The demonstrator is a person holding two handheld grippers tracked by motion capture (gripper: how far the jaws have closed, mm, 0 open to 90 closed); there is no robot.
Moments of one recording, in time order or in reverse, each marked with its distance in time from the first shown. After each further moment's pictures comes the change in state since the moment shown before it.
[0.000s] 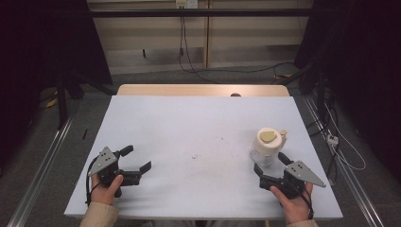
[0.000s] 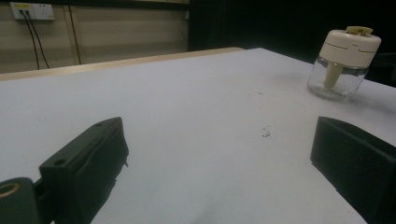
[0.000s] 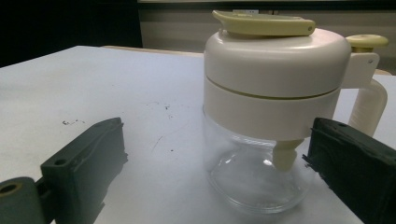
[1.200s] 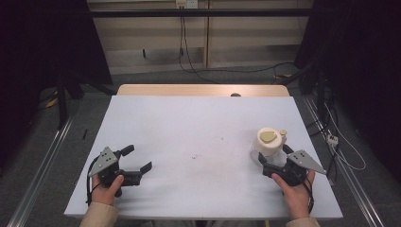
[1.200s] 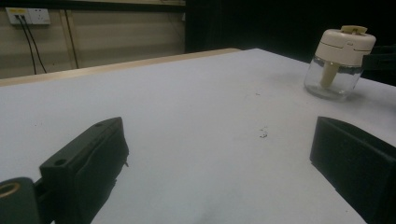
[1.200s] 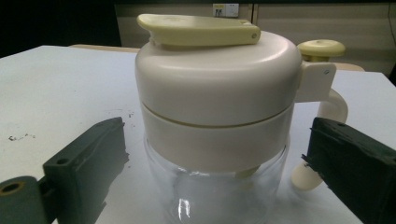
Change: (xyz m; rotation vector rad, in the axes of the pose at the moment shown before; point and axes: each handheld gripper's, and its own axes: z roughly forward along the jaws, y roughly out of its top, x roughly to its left) left arm -0.001 0.000 0.001 0.000 -0.010 0.016; right arm -0.024 0.008 0.022 0.031 -0.066 0.023
